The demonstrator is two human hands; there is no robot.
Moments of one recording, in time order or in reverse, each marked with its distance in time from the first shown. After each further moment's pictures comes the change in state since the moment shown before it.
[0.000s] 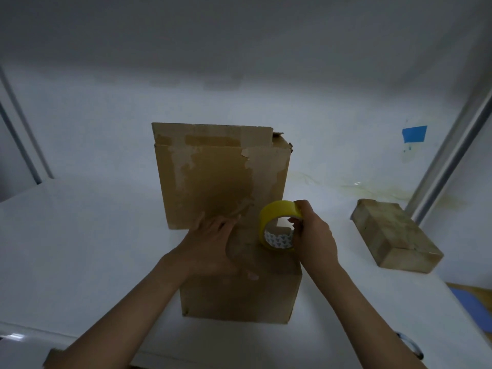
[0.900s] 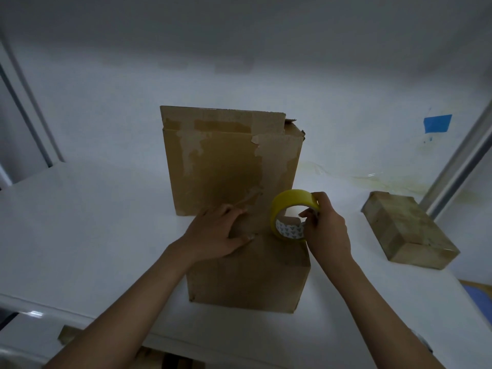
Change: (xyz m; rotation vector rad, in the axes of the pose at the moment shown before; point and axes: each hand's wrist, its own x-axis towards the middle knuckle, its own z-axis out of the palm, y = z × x) left_hand 0.009 -0.013 0.009 -0.057 0.126 0.010; right_hand 0.001 0.005 0.005 0.075 0.028 0.048
